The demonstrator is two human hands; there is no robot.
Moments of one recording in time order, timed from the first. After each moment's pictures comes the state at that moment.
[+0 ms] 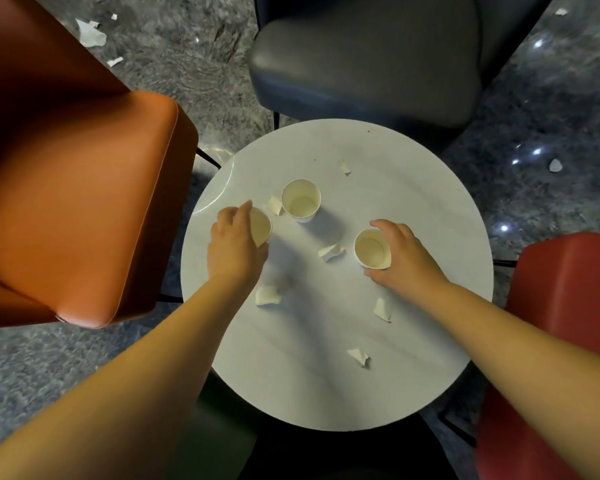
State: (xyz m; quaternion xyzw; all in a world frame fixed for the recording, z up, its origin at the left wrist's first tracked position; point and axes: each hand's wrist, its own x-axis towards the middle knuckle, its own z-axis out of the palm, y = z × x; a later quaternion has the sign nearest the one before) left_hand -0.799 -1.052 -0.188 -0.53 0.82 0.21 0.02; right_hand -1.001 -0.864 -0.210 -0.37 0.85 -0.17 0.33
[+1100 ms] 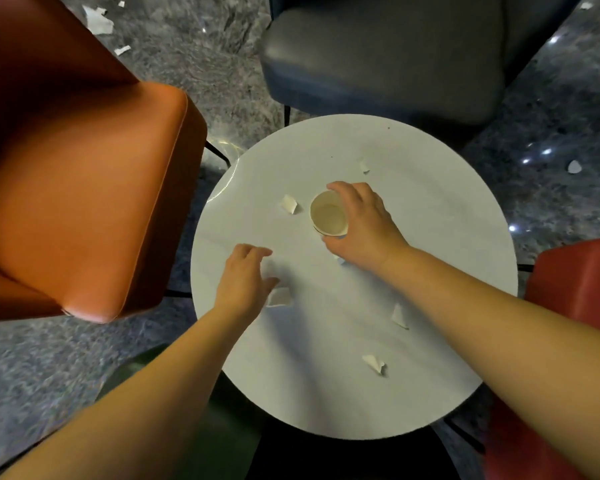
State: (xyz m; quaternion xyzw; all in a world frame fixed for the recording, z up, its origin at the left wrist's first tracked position) left_hand -0.754 -1.041 -0.221 -0.50 0.81 0.30 0.10; right_hand -0.966 -0.963 -0.188 -0.46 0.82 -0.20 0.28
